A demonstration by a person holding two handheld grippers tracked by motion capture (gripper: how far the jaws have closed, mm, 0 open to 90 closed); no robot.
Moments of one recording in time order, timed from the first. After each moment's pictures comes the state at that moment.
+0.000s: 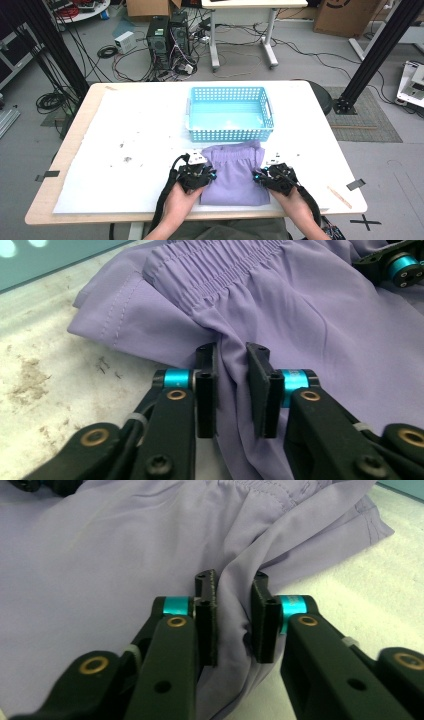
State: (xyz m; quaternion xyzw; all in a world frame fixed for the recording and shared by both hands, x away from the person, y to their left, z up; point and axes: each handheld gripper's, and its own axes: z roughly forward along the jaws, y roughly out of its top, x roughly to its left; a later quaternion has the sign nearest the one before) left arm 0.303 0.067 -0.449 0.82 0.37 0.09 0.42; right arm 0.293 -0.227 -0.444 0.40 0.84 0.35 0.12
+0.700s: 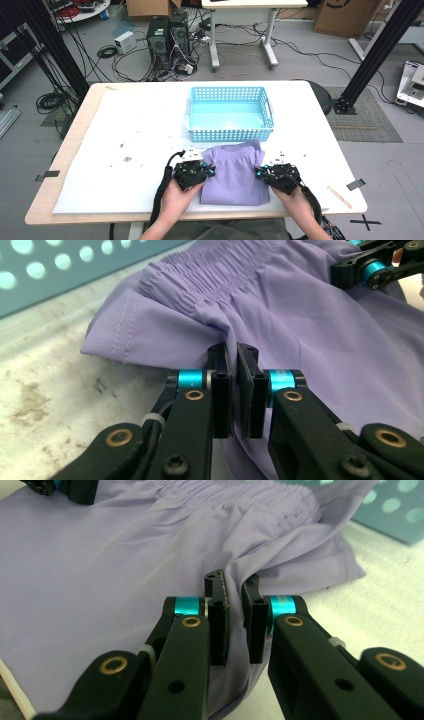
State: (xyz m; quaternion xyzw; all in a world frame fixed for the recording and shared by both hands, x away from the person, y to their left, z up) left arm 0.304 0.077 -0.436 0.81 0.36 0.07 0.46; right arm 0.288 -0.233 -0.431 0.38 0.83 0.39 0.14
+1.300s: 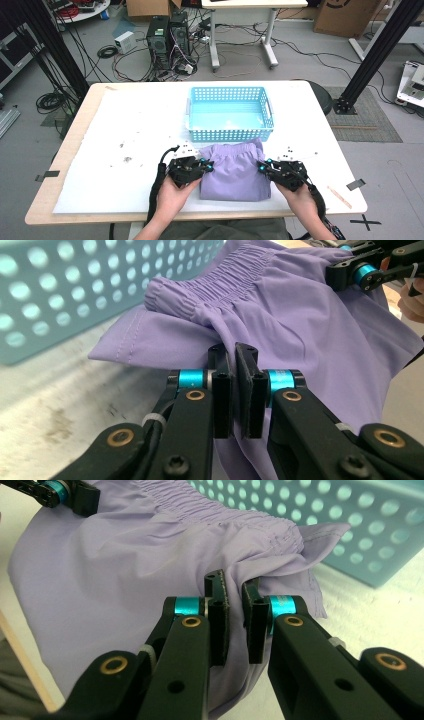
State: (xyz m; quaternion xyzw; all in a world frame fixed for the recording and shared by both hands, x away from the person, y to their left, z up) left arm 0.297 0.087 -0.405 0.79 0.34 0.08 0.50; right arm 0.282 -0.239 -0.402 0.37 0.81 0.43 0.15
